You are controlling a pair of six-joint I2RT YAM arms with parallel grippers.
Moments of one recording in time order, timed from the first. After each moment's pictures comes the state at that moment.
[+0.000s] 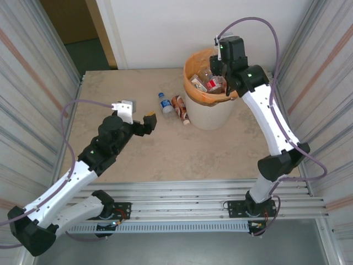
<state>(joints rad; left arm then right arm) -0.63 0.89 0.82 -0.15 -0.26 -0.24 0.45 1.72 2.08 -0.85 0.38 0.06</state>
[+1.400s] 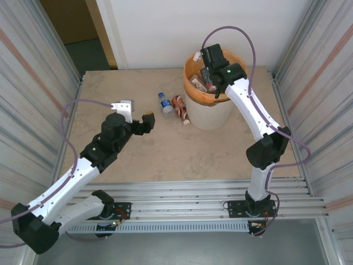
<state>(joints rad) -0.59 0.93 0.82 -0.19 -0.26 -0.31 0.48 1.90 2.12 -0.96 0.51 0.00</state>
